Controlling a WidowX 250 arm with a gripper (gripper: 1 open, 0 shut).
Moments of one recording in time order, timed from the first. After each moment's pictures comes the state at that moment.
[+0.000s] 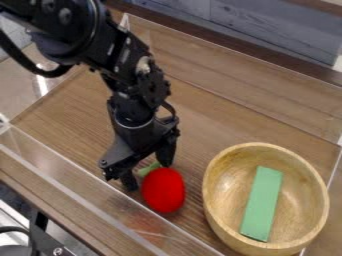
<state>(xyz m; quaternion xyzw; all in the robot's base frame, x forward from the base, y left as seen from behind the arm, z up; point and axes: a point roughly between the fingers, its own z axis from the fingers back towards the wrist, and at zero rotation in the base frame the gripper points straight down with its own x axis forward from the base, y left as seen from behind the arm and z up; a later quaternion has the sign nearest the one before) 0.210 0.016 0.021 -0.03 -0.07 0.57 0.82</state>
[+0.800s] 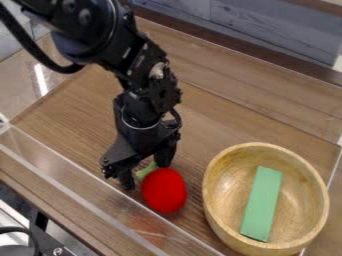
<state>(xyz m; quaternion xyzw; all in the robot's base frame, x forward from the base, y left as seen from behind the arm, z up) 0.208 0.017 0.018 0.02 -0.07 0.56 0.82</state>
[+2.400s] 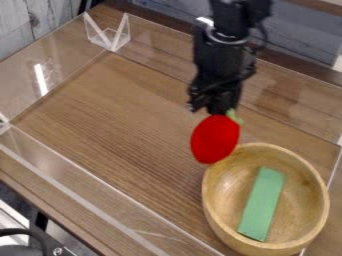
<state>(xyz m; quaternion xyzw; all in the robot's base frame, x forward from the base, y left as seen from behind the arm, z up) 0.287 -0.053 0.086 -0.03 -0.03 0.59 0.80</state>
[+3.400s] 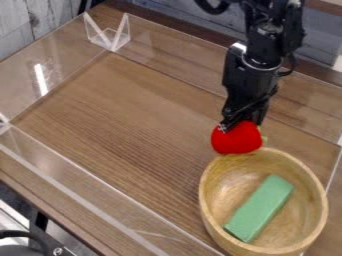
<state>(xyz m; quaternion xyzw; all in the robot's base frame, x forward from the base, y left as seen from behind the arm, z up) 0.308 -0.074 0.052 -0.02 -0.03 0.62 0.78</state>
